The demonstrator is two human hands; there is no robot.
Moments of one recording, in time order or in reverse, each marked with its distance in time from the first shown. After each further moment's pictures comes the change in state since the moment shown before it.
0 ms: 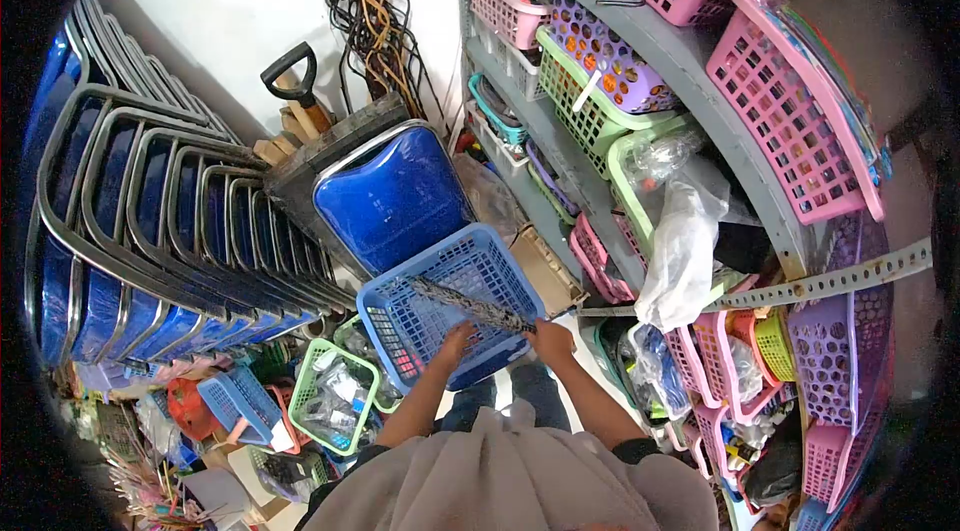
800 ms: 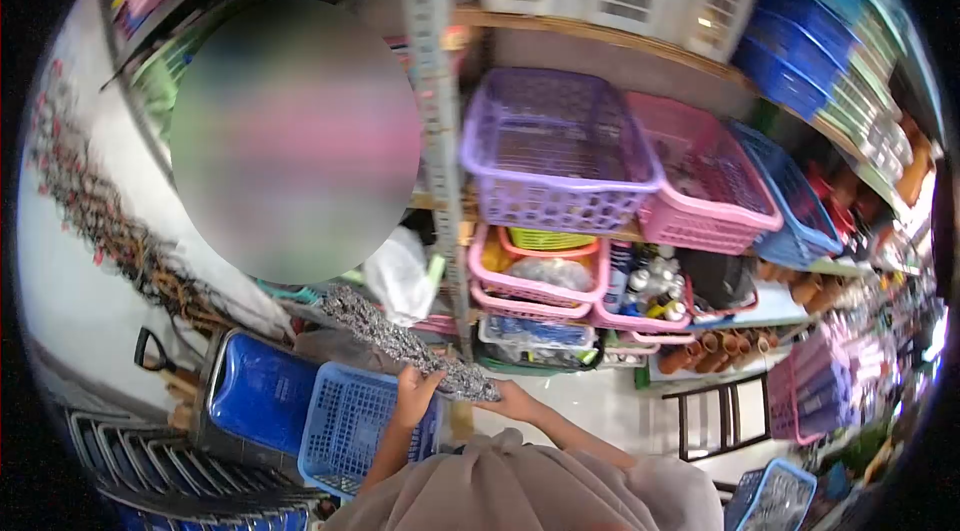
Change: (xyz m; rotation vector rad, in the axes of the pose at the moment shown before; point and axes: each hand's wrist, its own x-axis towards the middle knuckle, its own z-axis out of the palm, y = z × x) left_hand -0.192 0.078 0.269 0.455 -0.837 0.733; right_hand -0.259 0.063 -0.074 0.912 0.508 0.071
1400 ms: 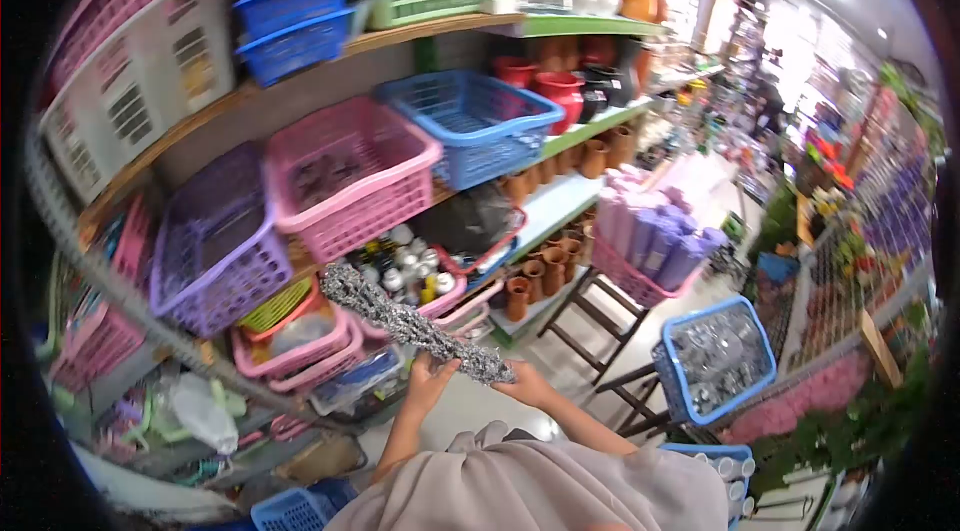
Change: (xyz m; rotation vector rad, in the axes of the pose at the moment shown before) left_hand -0.021 -0.042 0.381 -0.145 -0.934 -0.053; right_hand -0.331 0.028 -0.160 -0.044 0.937 0.352
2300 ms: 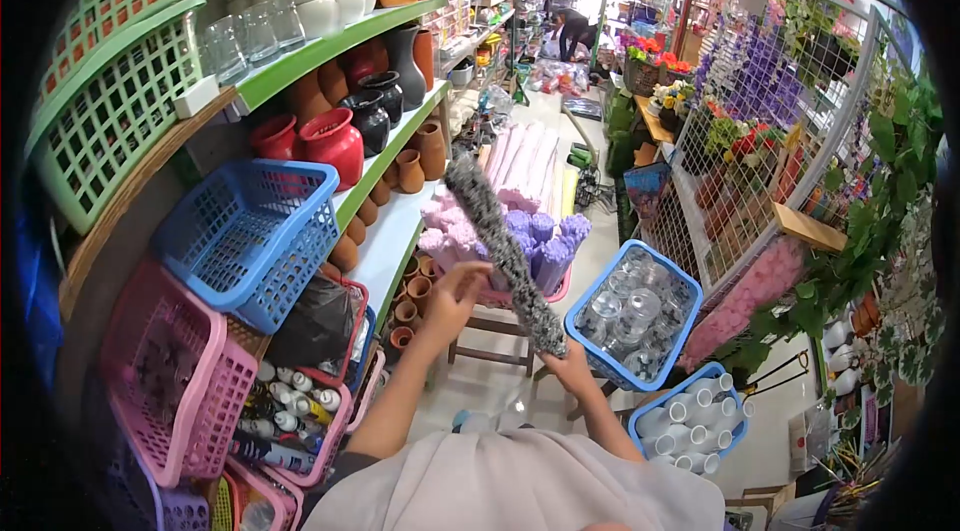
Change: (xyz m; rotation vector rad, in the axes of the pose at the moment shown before) left_hand 0.276 -0.018 0.264 0.124 -0.675 0.162; right_hand -0.060 0.058 -0.196 0.052 1.031 0.403
